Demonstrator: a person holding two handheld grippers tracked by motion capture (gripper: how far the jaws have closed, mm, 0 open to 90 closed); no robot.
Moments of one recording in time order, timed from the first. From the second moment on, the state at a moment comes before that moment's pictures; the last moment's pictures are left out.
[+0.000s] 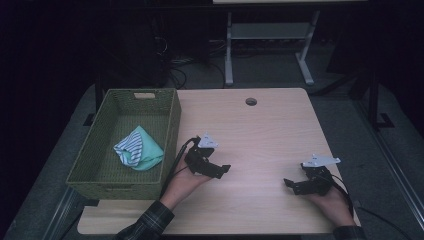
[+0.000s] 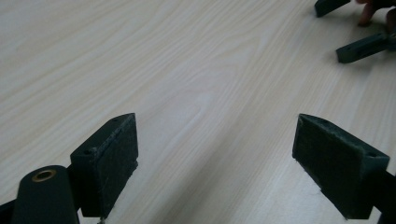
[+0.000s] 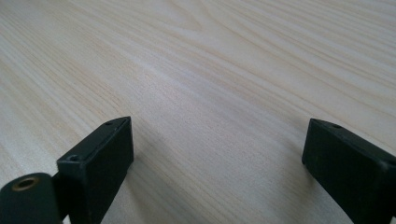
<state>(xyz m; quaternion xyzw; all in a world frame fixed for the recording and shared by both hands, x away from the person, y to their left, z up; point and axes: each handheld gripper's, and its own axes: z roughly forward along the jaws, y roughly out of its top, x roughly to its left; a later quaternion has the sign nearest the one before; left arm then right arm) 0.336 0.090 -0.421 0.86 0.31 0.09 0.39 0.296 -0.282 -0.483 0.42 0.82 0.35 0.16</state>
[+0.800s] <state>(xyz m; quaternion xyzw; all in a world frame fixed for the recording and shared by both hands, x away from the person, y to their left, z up) 0.337 0.090 -0.472 0.88 0.31 0.12 0.33 0.296 -0.282 -0.483 0.42 0.82 0.35 0.16</state>
